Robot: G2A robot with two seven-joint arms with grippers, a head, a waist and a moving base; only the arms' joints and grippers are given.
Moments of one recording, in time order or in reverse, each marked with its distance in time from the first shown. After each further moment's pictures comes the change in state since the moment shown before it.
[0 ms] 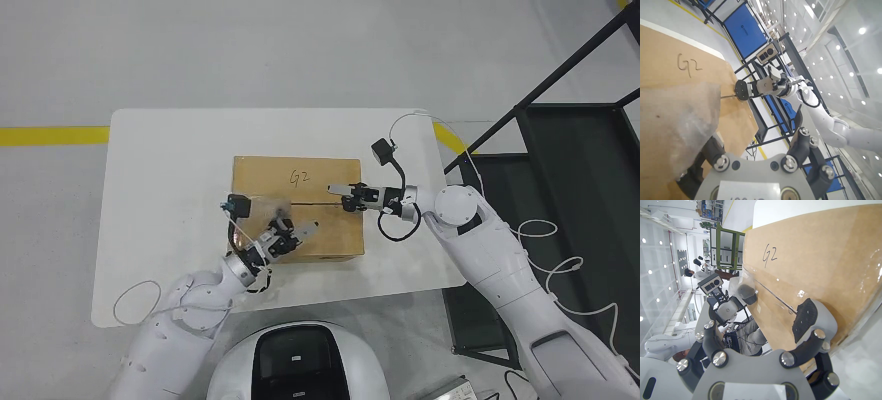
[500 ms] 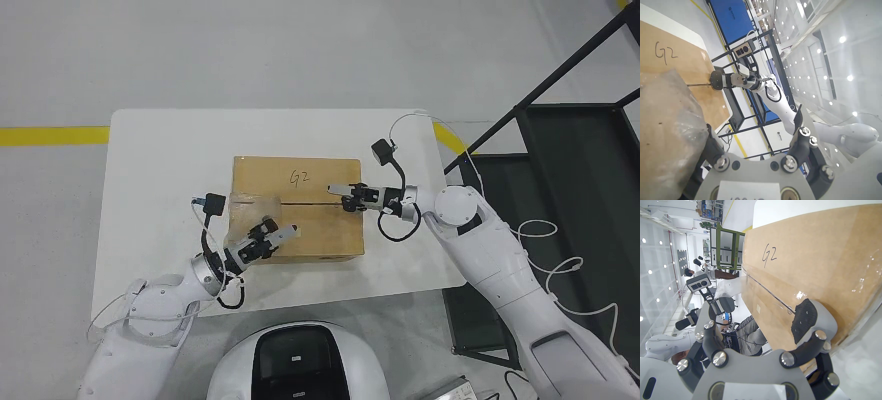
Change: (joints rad) left arm 0.119 0.050 -0.204 -0.235 -0.320 0.122 -0.340; right arm 0.000 0.000 0.000 0.000 0.000 0.000 0.000
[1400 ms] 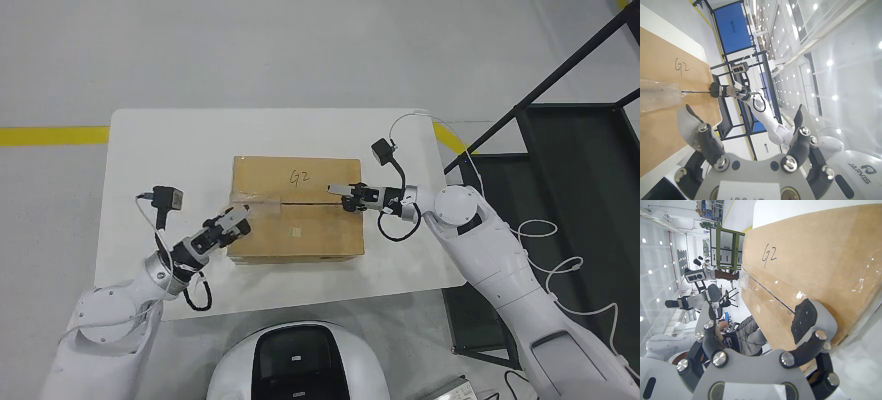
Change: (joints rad) left arm 0.075 0.029 -0.192 -0.076 -0.212 0.082 -0.012; right arm 0.000 0.000 0.000 0.000 0.000 0.000 0.000
